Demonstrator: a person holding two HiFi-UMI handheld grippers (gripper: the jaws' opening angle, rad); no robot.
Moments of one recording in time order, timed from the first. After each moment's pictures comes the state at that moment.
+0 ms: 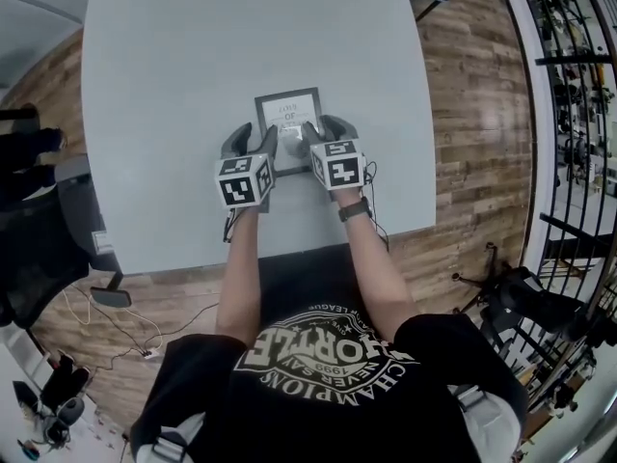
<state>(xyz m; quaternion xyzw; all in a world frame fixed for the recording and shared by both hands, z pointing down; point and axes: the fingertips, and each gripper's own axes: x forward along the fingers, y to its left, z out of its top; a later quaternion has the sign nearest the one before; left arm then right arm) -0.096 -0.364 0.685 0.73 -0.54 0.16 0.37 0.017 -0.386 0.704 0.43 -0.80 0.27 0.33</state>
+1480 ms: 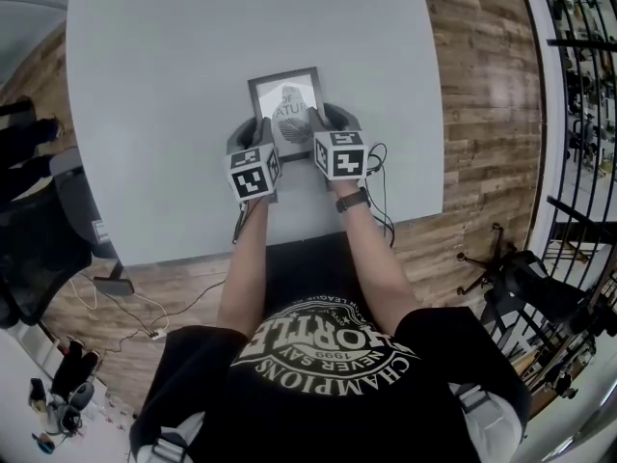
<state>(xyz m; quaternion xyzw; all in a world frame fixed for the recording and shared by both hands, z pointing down) -0.089 -0.355 0.752 0.68 -0.58 0.21 0.39 0.034 -0.389 0.747 0.46 -0.78 0.33 0.29</state>
